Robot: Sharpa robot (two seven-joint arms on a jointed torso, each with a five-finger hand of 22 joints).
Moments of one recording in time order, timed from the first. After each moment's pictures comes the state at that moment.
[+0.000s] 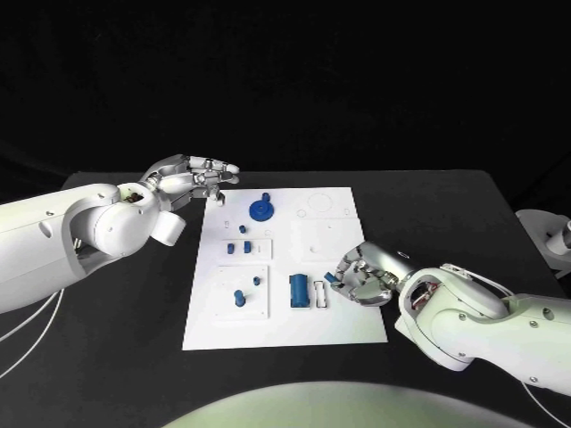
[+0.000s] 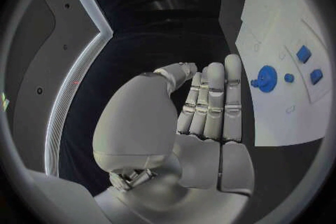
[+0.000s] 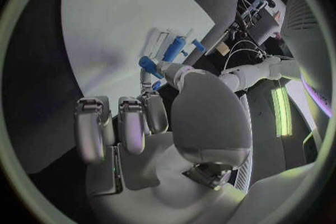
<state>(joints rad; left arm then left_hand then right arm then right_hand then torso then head) 1.23 -0.90 -0.08 1.45 -0.08 -0.06 0.19 1.39 -0.18 0.56 0.04 0.34 0.90 0.20 0.20 0.36 0.95 0.13 0.42 0.14 1.07 0.04 1.16 0.40 0.18 1.01 0.13 0.86 0.69 1.00 -0.98 -0.15 1.89 -1.36 -0.52 -0.45 1.21 -0.20 0.64 0.20 0.18 1.03 0.06 0.39 0.49 1.47 -0.02 1.33 1.31 1.46 -0.08 1.55 1.31 0.01 1.47 0.03 1.53 1.31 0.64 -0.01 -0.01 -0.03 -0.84</state>
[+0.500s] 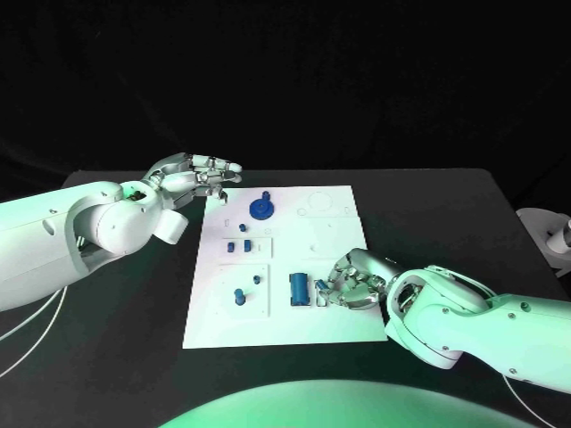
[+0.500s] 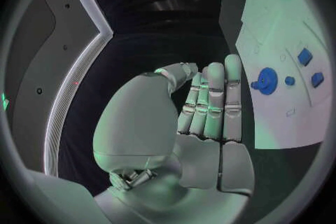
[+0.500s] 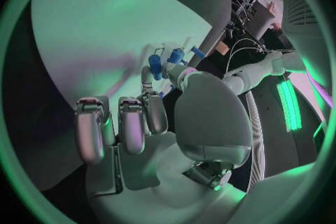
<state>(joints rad) 1.23 -0.89 -0.08 1.44 -0.08 -0.06 0.19 1.40 -0.18 0.56 0.04 0.34 0.90 0.20 0.20 0.36 0.95 0.13 0.43 0.14 1.07 0.04 1.16 0.40 0.18 1.01 0.13 0.86 0.69 0.99 -0.92 -0.15 1.85 -1.27 -0.47 -0.46 1.15 -0.20 0.59 0.22 0.20 1.03 0.06 0.43 0.58 1.47 -0.02 1.34 1.31 1.46 -0.08 1.55 1.31 0.01 1.47 0.03 1.53 1.31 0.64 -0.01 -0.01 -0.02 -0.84</state>
